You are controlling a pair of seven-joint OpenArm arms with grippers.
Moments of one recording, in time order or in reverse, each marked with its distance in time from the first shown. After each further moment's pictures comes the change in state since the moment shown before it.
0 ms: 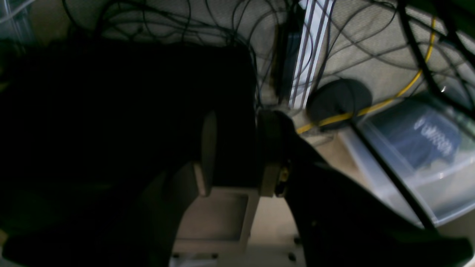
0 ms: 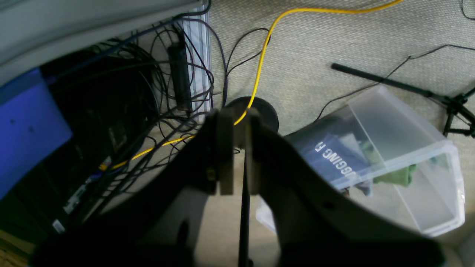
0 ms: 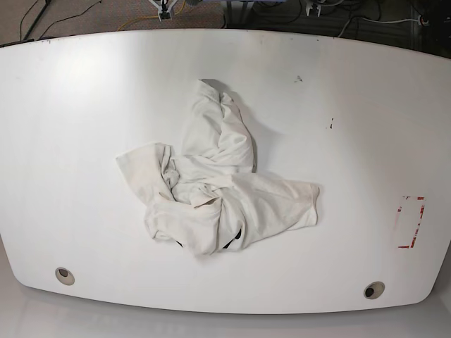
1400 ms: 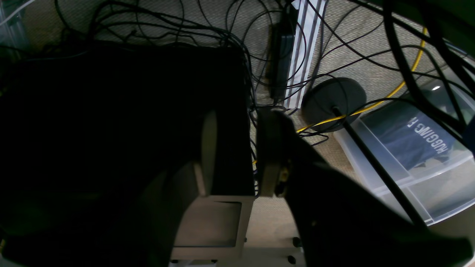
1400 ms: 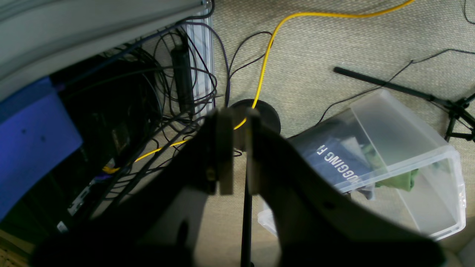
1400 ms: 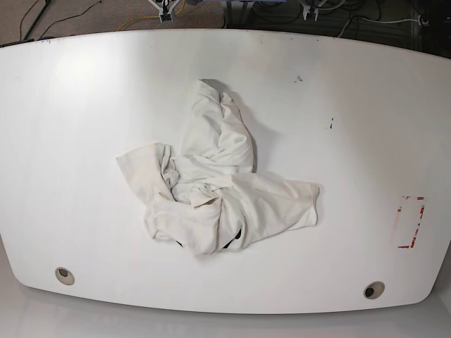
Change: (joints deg) left arm -1.6 0.4 -0.1 -1.5 0.6 0.0 -0.3; right arm 0.0 -0.1 0.0 -0.3 0.0 0.2 0.3
